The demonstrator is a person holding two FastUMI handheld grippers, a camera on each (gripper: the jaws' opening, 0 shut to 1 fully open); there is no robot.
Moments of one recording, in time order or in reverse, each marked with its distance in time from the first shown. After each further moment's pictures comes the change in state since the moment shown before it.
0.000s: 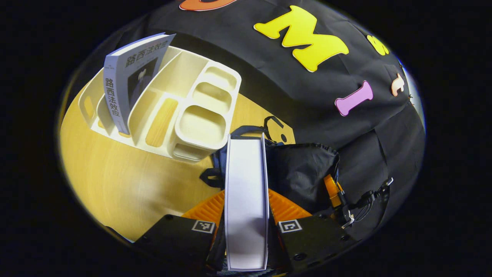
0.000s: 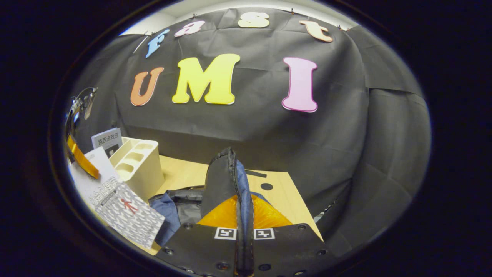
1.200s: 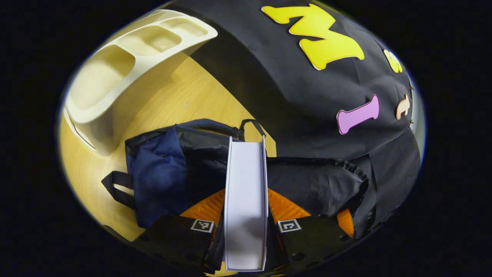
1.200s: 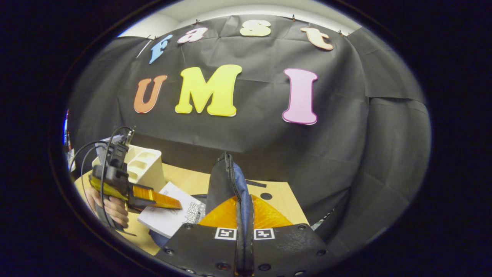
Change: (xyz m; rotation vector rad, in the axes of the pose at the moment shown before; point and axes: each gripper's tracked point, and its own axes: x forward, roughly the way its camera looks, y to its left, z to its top) left arm 0.178 -0.064 -0.002 -0.075 -0.184 -0.109; right arm -0.011 0.001 0.019 -0.008 -0.076 0.013
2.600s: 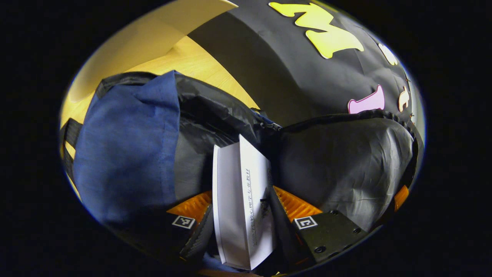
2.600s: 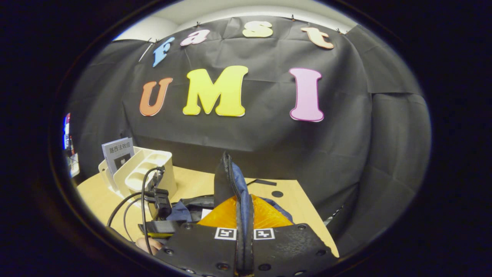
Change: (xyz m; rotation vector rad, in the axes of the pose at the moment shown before) left arm 0.070 0.028 -0.060 -0.030 -0.031 -0.009; right arm -0.005 0.032 -0.016 0.032 -0.001 0.042
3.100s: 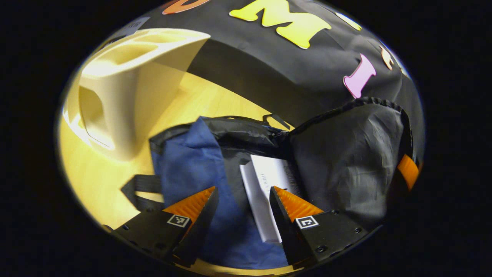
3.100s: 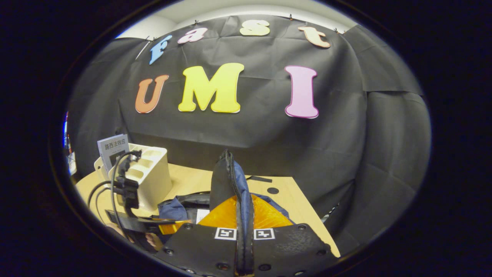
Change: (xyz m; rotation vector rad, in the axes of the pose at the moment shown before) left arm -0.077 0.056 0.031 0.379 -0.038 0.209; right arm 0.000 -0.006 -0.011 0.000 0.005 -0.050
